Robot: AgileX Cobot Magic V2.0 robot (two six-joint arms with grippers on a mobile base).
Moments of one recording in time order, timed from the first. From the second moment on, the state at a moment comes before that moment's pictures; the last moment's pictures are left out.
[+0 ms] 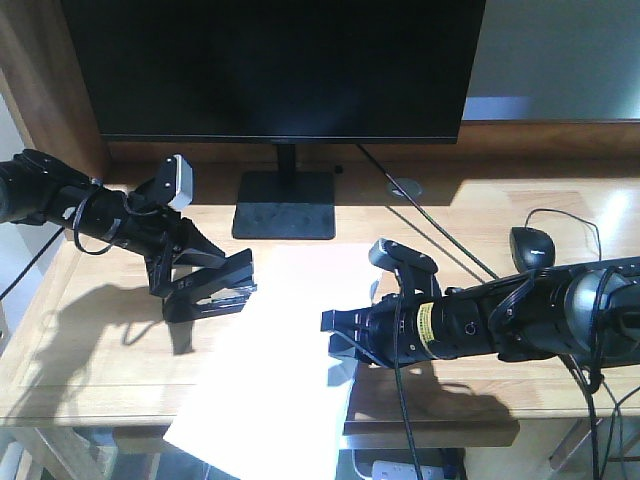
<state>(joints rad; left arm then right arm) -0.01 2.19 -1.54 -1.04 1.07 1.95 0.44 1.85 -0.84 -1.50 -0.47 2.03</state>
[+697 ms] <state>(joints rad) -0.01 2.19 -1.54 -1.04 1.07 1.95 0.44 1.93 -0.91 -1.41 -0.47 1.98</state>
